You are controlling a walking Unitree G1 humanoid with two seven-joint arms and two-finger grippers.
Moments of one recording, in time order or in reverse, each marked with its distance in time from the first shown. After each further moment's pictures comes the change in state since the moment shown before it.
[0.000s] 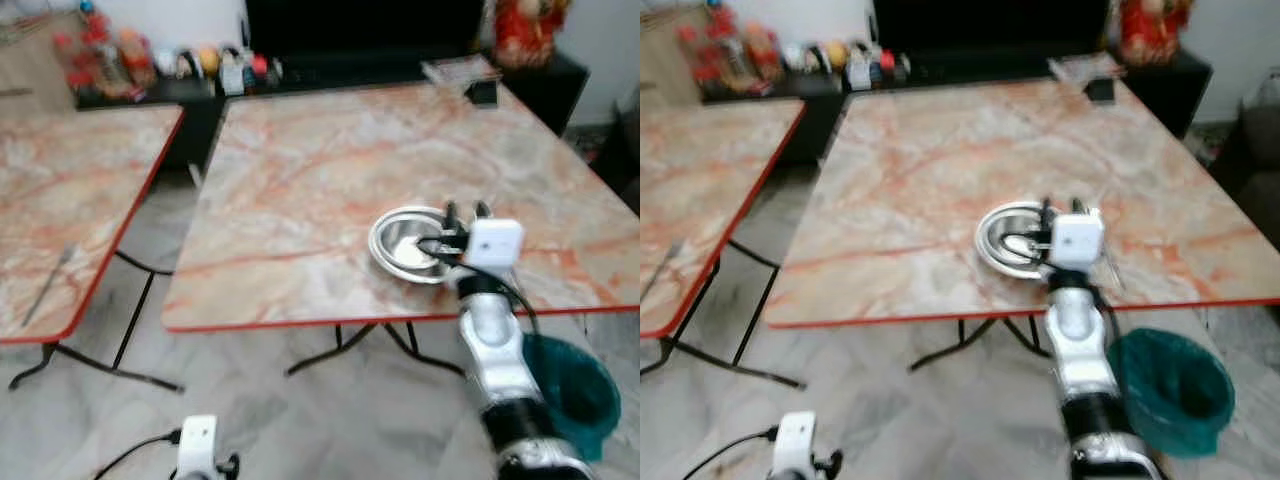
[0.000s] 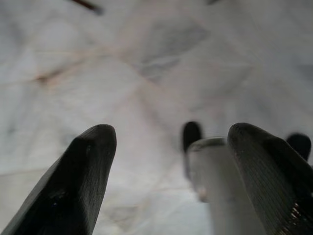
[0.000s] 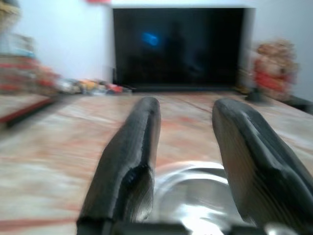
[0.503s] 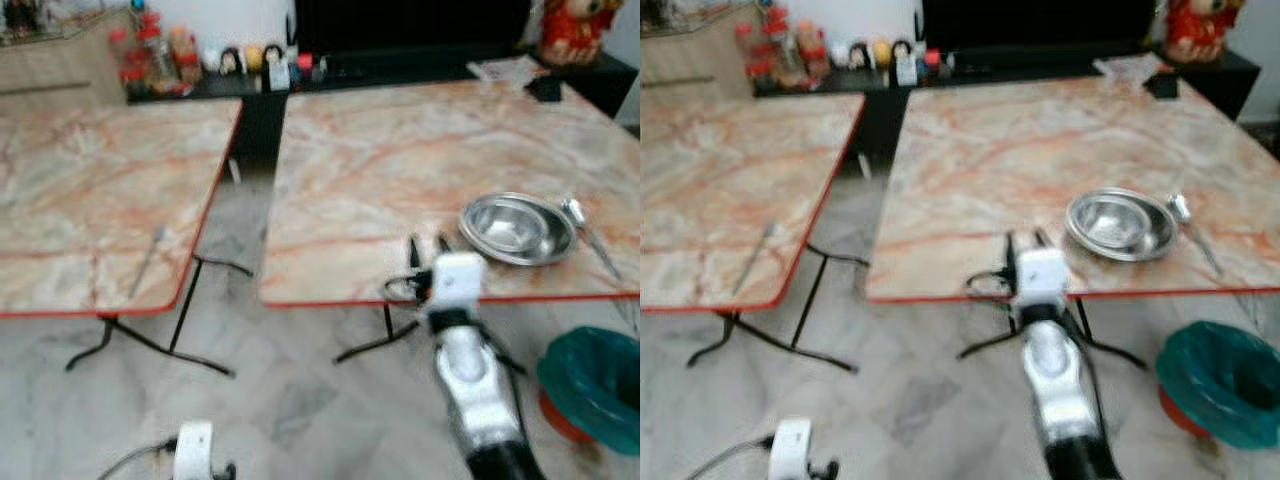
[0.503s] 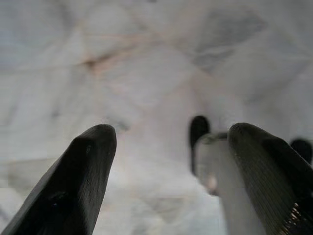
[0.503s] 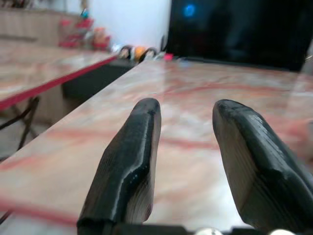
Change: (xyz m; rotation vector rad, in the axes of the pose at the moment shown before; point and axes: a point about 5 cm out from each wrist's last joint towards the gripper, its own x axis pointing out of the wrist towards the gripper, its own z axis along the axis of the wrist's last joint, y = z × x) left arm -0.001 0.002 -0.003 -0.004 0.005 0.006; right arm -0.053 0.014 -0.036 -0.074 0.138 0.120
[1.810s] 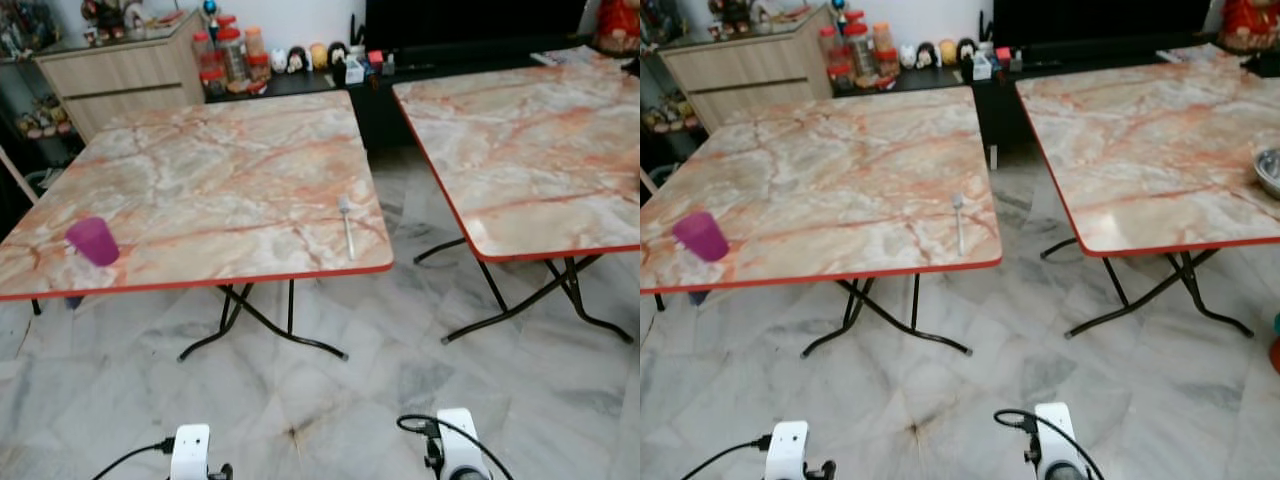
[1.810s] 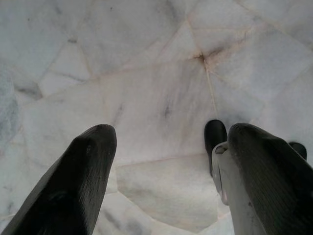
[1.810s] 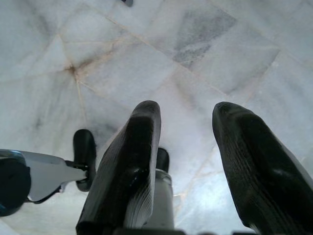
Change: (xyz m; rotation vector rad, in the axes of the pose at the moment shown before) left arm 0.001 -0.002 0.004 0.026 -0.012 -0.015; right arm -0.148 -0.015 -0.161 0.101 1.051 -0.070
